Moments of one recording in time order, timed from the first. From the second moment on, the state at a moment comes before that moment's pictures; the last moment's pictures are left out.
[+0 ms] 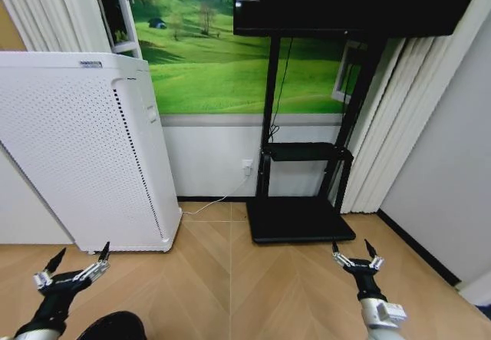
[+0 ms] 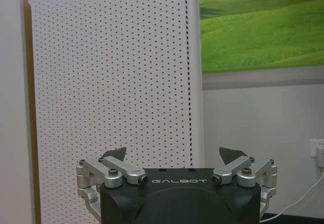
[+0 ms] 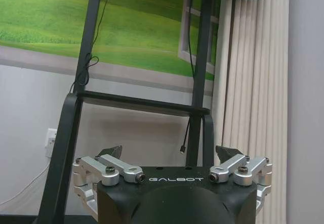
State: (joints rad) left arm 1.95 -1.33 -1.11 -2.38 -0.55 0.01 -0.04; right arm -1.63 1.20 0.73 1.90 0.26 0.36 0.17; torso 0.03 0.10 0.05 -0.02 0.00
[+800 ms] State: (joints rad) left arm 1.95 -1.34 -1.13 -2.40 -0.53 0.03 -0.09; right arm -1.64 1.22 0.73 1.90 0.24 0.36 0.18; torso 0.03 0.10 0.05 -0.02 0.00
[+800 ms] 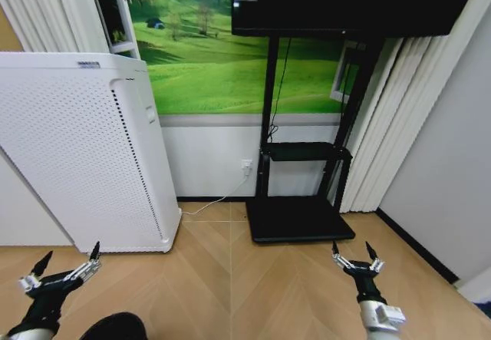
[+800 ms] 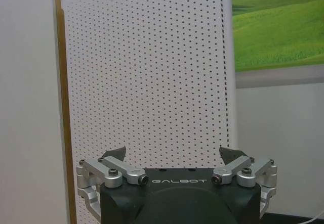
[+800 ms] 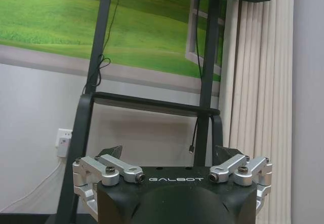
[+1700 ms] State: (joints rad) left arm 1.95 -1.33 -1.15 -2.40 -0.53 -0.05 -0.10; right arm -1.64 1.23 0.72 1.90 0.25 0.38 0.19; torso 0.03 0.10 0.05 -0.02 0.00
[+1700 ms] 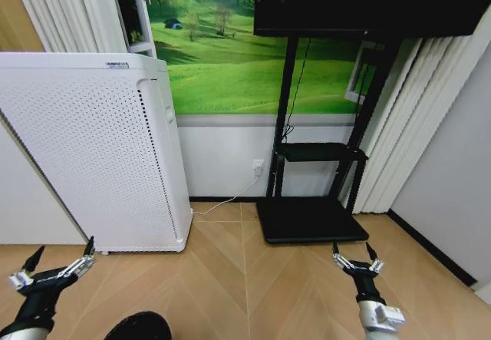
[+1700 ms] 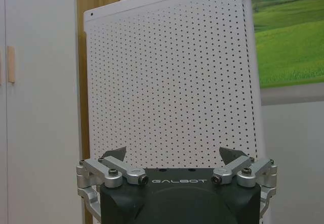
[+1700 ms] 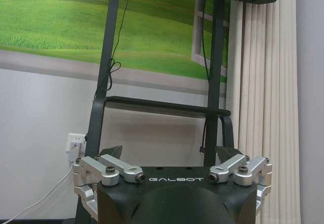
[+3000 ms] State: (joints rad) left arm 1.92 -1.30 -0.82 -2.29 -0.31 -0.05 -0.06; right arm -1.79 1.22 0.67 2.20 0.34 0.16 0.07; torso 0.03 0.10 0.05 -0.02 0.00
